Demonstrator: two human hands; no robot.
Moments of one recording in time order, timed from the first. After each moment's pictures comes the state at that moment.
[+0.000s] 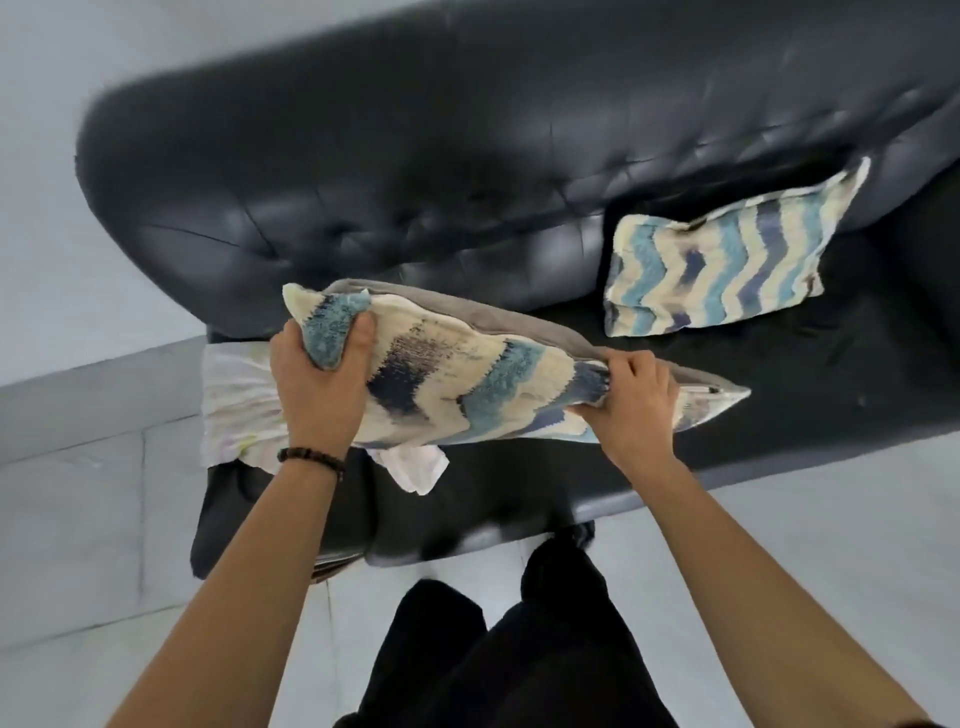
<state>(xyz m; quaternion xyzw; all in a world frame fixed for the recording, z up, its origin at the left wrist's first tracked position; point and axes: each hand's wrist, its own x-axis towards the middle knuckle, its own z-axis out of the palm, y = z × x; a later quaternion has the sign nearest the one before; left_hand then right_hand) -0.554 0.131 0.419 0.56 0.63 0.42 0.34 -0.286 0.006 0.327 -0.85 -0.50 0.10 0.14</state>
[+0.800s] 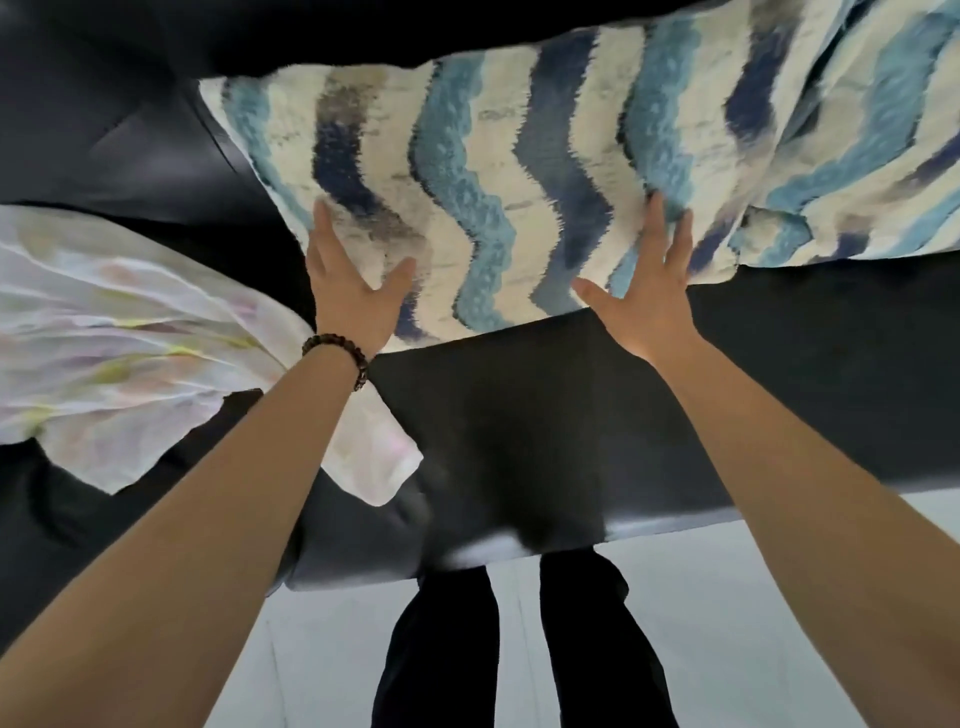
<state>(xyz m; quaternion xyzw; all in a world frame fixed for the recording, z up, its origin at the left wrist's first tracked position) -0.527 0.283 0.020 0.58 0.68 0.19 0.40 -0.261 0.197 0.017 -0.83 -0.45 0.29 0.17</state>
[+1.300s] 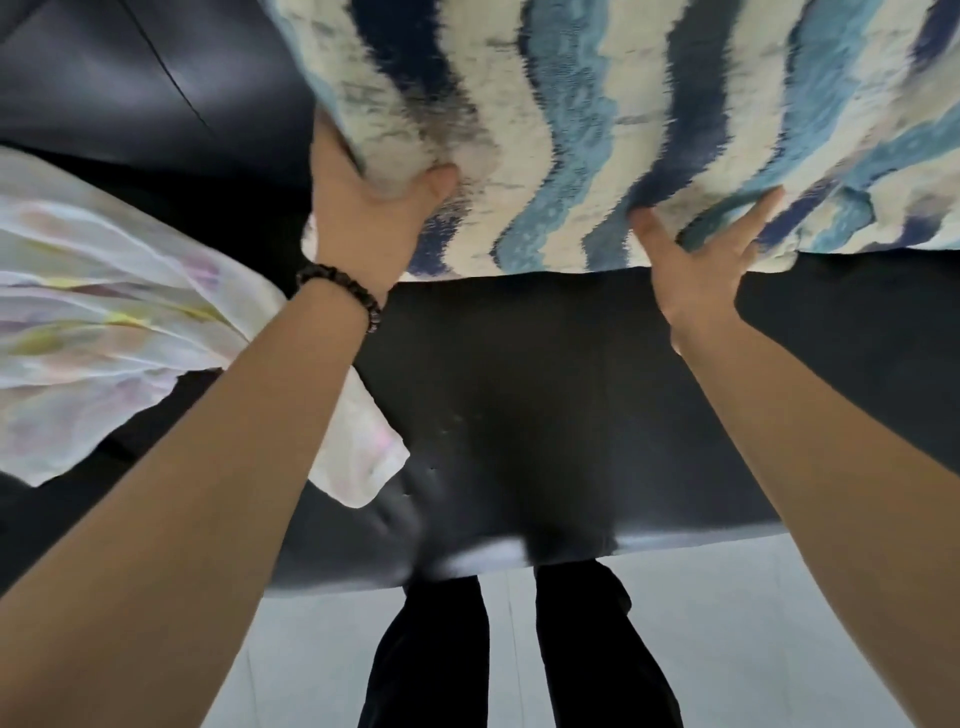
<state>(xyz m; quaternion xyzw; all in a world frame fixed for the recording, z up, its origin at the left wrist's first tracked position) -0.497 0.311 0.003 0.51 0.63 0.36 0.47 -0.252 0.205 -0.033 -0.86 -0.15 0.34 0.35</state>
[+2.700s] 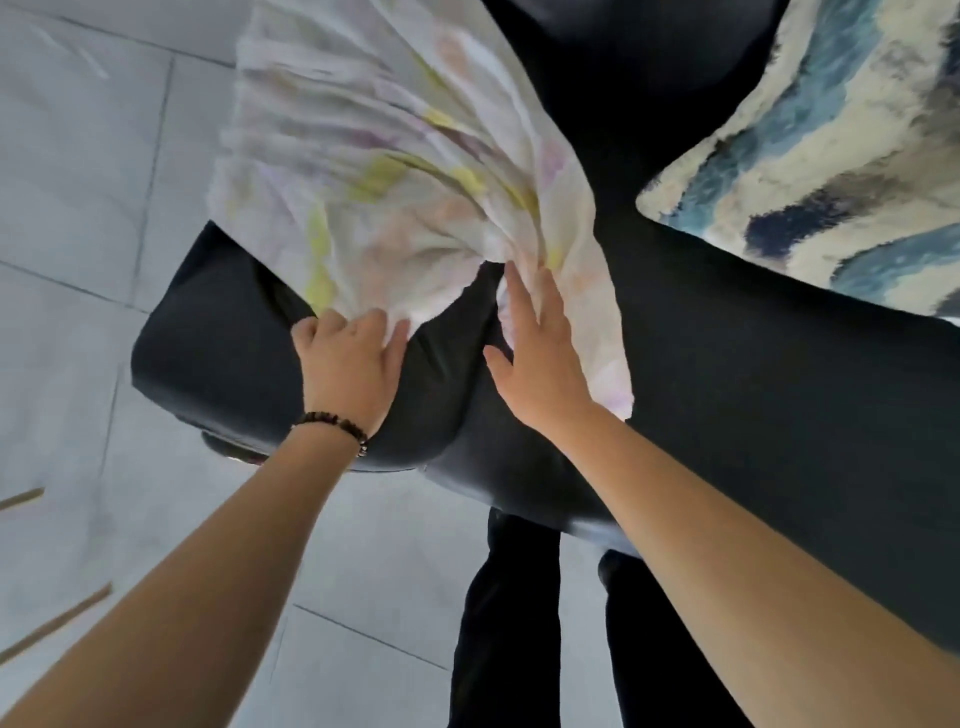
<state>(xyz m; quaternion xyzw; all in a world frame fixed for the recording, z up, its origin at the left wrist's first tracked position) -0.820 0.121 -0.010 0.63 0.77 -0.05 0.07 -0.627 0.156 -0.039 -0.60 -0.65 0.48 0.02</state>
